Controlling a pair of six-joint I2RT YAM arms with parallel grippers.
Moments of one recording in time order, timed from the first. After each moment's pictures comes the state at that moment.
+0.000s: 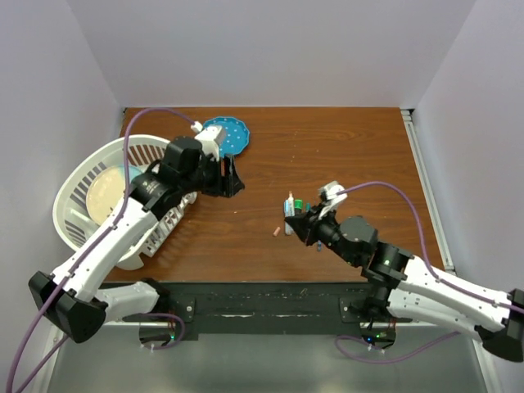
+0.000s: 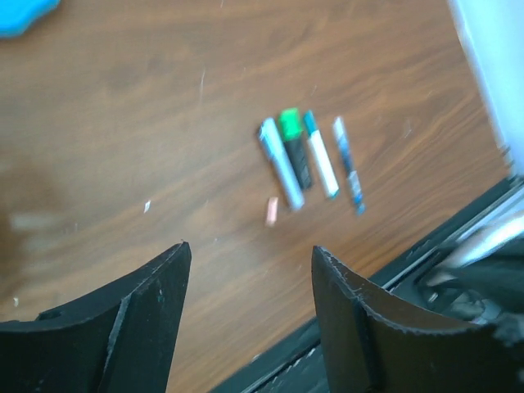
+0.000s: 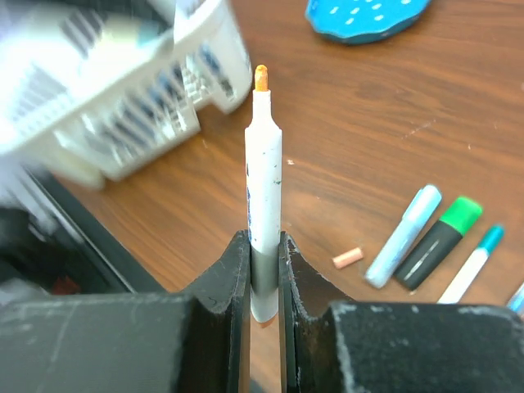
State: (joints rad) left arm -0.55 1.18 1.24 -0.64 0.14 -0.40; right arm 1.05 0.73 0.57 -0.03 0.30 0.39
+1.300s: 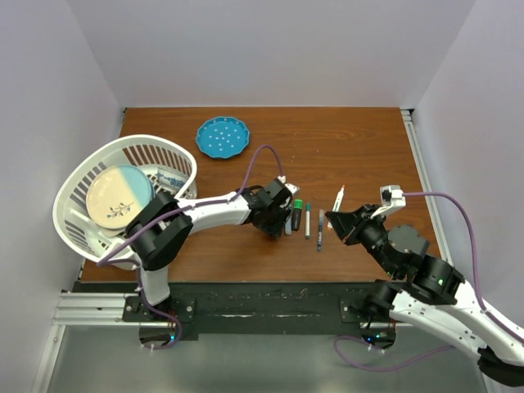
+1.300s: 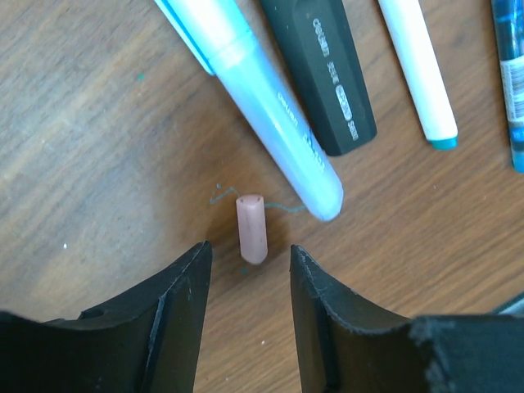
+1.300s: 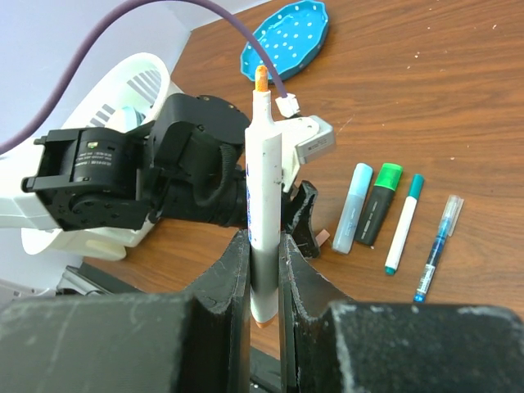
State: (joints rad) left arm -0.91 1.85 1.20 -0.43 0.00 -0.35; right arm 0.95 0.40 0.70 -0.48 0.46 0.67
